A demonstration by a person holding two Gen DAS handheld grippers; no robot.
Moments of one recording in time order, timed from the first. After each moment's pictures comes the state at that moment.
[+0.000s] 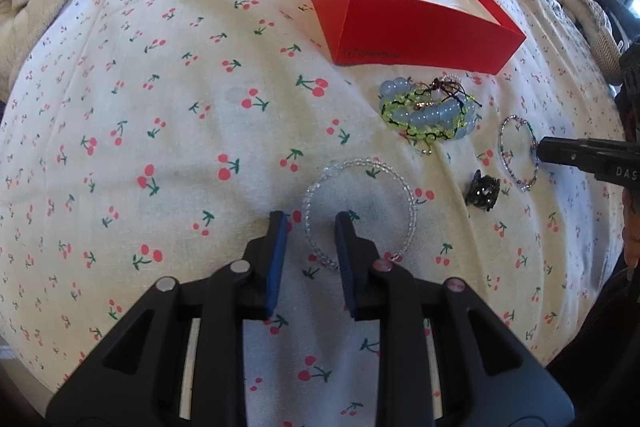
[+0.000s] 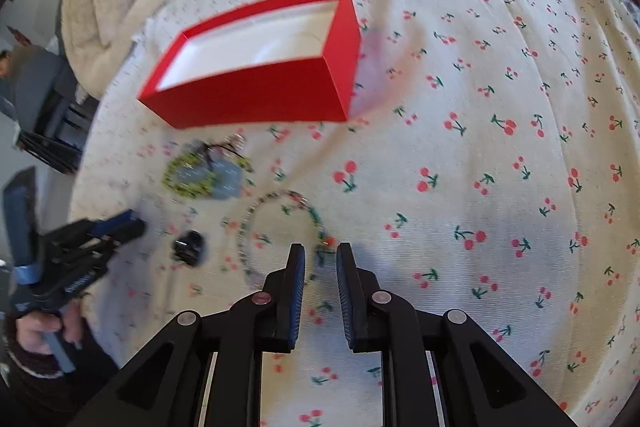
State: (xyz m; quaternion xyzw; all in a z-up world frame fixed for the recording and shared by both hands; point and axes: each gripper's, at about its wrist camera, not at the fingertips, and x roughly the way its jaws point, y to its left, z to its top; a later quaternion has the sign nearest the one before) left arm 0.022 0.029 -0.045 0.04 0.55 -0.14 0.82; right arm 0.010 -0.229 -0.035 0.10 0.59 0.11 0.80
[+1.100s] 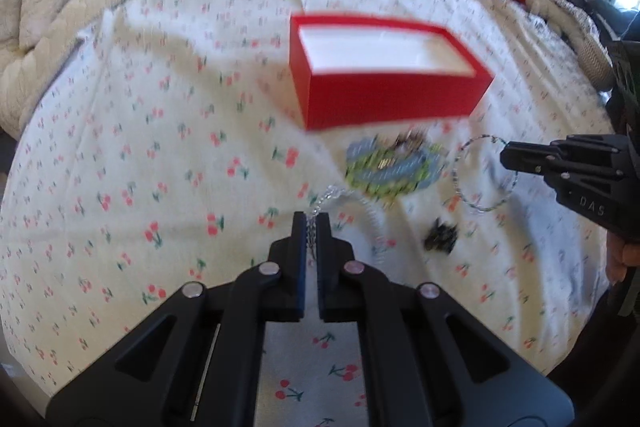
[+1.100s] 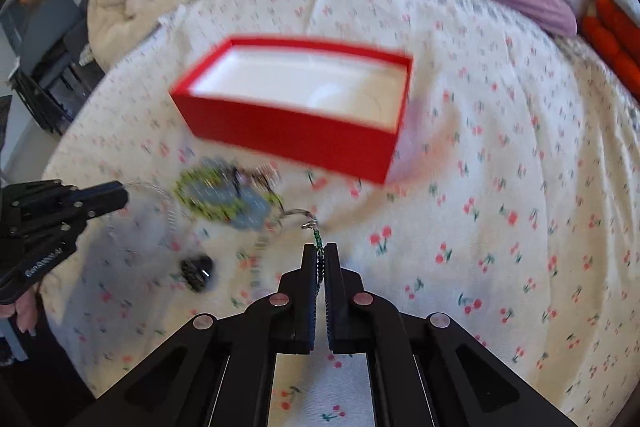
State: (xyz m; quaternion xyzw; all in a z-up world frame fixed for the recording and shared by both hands) left arm 0.024 0.012 -0.005 0.05 0.48 -0.15 0.86; right arm 0.013 -0.184 -0.007 -0.02 0.50 0.12 0.86
